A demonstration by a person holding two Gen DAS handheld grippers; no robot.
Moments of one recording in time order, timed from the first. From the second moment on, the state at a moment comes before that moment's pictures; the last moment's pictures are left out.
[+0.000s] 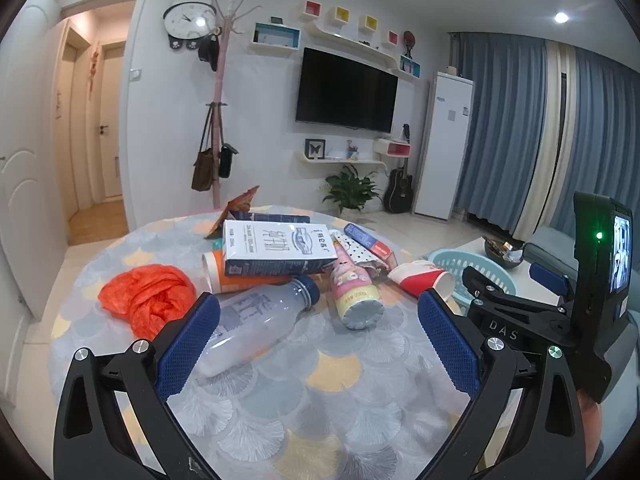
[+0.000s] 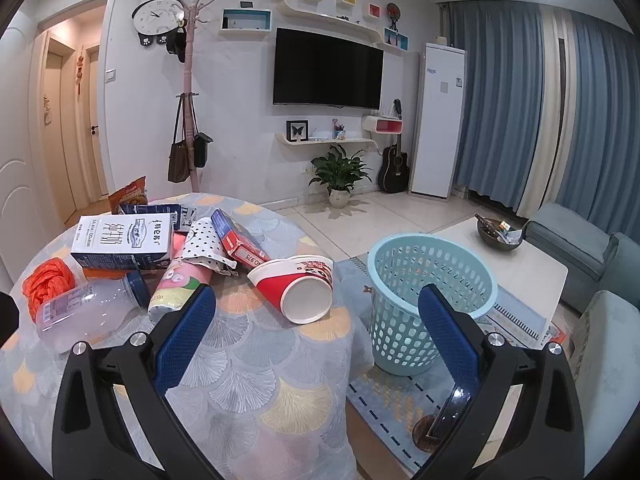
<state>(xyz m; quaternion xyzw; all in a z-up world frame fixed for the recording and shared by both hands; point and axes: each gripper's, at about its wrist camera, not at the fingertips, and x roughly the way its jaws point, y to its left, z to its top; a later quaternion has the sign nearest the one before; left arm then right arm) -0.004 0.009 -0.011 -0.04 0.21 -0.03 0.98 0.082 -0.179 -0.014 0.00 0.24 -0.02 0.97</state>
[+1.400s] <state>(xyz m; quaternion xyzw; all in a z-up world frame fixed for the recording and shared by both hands) 0.026 0.052 -0.019 -0.01 0.27 -0.04 0.96 0.104 -0.186 -0.013 0.01 0.25 0.01 0.97</state>
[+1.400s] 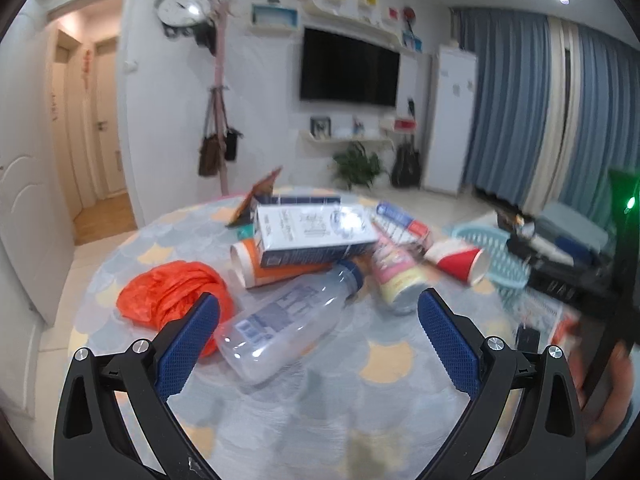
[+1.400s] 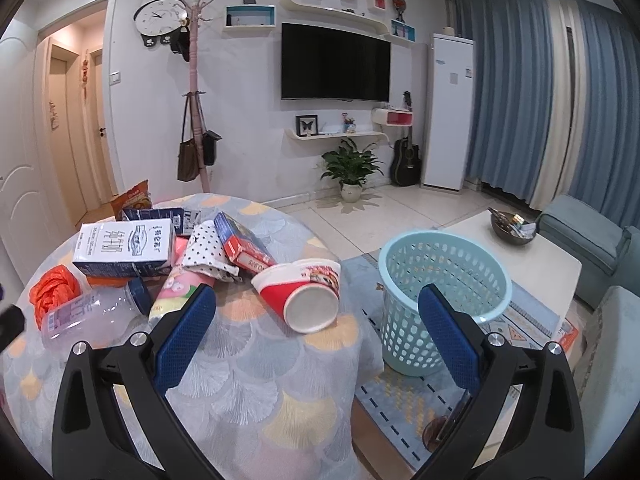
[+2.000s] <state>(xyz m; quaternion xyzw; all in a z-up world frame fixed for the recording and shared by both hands) 0.118 0.053 -0.079 0.09 0.43 -0.08 0.90 0.211 -0.202 -0.063 0.06 0.39 0.09 0.91</state>
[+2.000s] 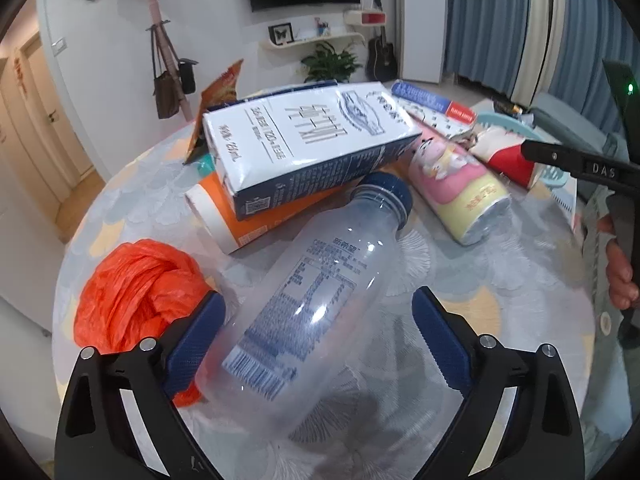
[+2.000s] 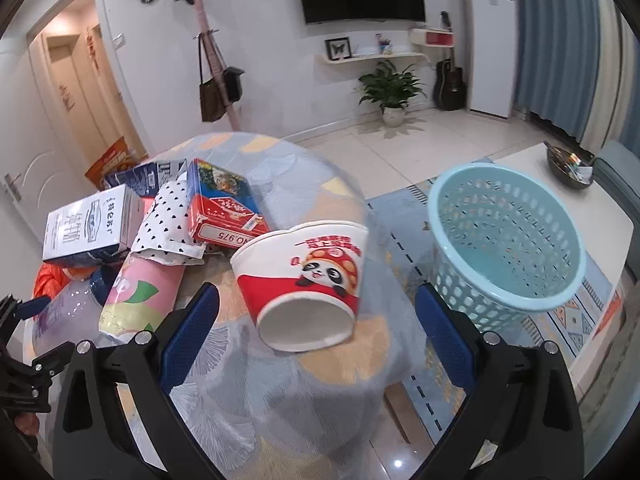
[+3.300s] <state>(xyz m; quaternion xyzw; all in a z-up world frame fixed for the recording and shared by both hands) 0.155 -0.095 0.035 0.03 0.31 -0.23 0.92 0.219 -0.333 -0.012 0.11 0.31 0.01 0.95</state>
